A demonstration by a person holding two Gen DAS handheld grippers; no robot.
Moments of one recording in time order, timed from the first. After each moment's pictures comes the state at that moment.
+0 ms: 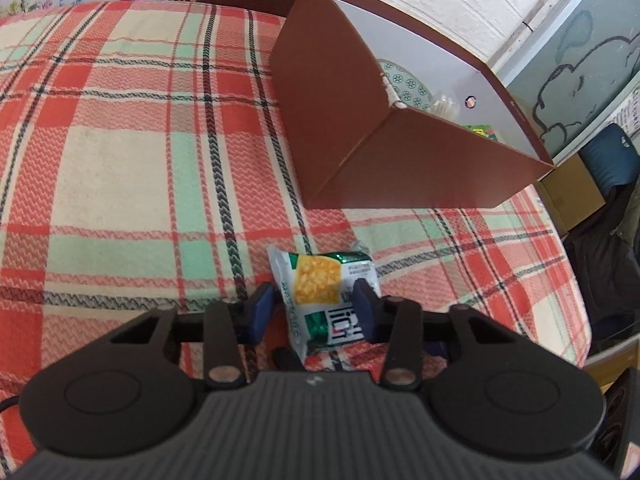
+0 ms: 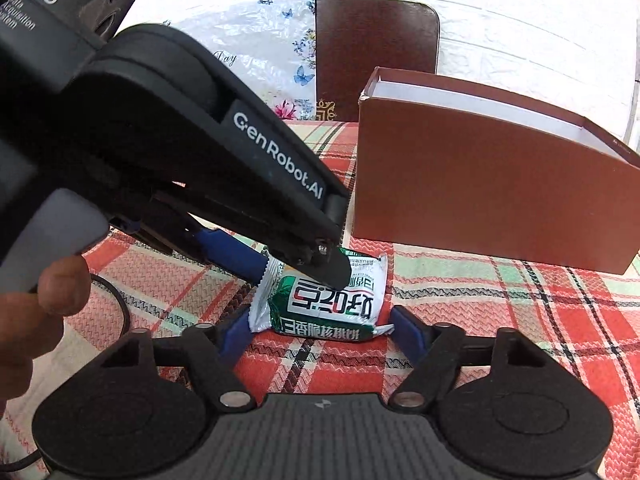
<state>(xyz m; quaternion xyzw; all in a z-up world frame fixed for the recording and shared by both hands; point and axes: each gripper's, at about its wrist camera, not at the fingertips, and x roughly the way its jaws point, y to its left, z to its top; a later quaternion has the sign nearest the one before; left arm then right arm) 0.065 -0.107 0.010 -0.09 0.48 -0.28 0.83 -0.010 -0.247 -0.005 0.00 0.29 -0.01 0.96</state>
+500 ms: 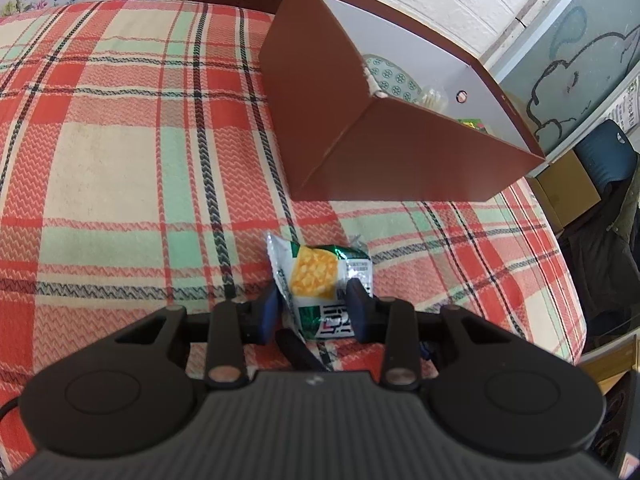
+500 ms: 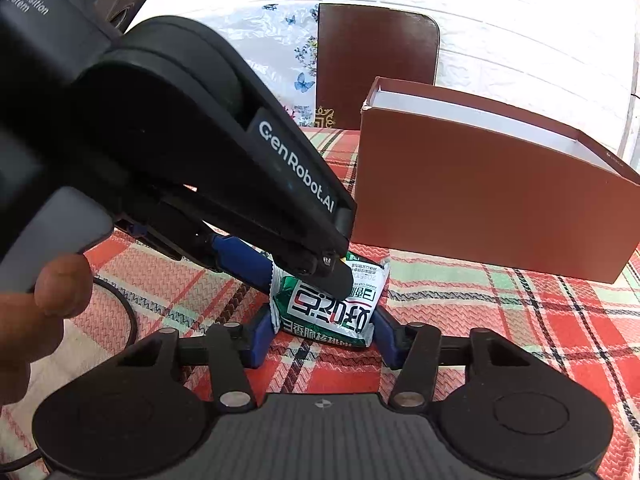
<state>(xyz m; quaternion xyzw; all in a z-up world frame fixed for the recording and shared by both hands) 0.058 -0.112 0.012 -0.08 0.48 -0.29 0.83 -0.019 -0.242 -0.001 -0.02 0.29 -0.02 0.96</state>
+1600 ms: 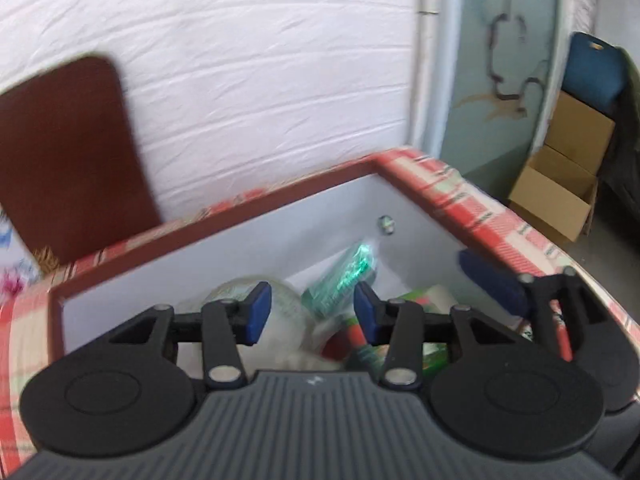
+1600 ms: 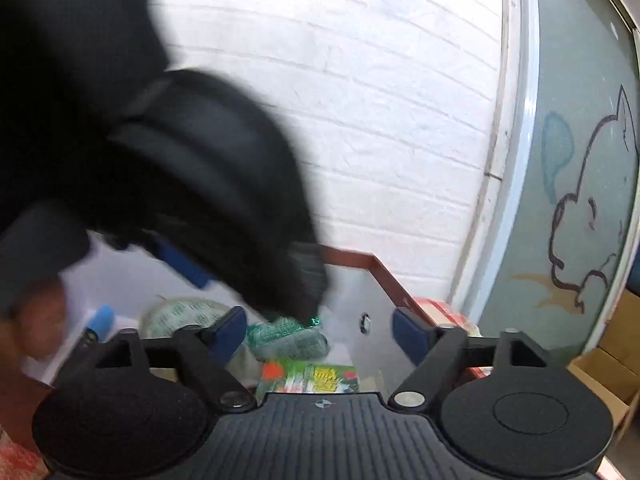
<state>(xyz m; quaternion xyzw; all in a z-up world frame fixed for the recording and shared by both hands) 0.141 -0.326 0.102 0.11 0.32 -0.32 0.89 0.060 -0.412 0.057 -0.07 0.14 -0.23 0.96</state>
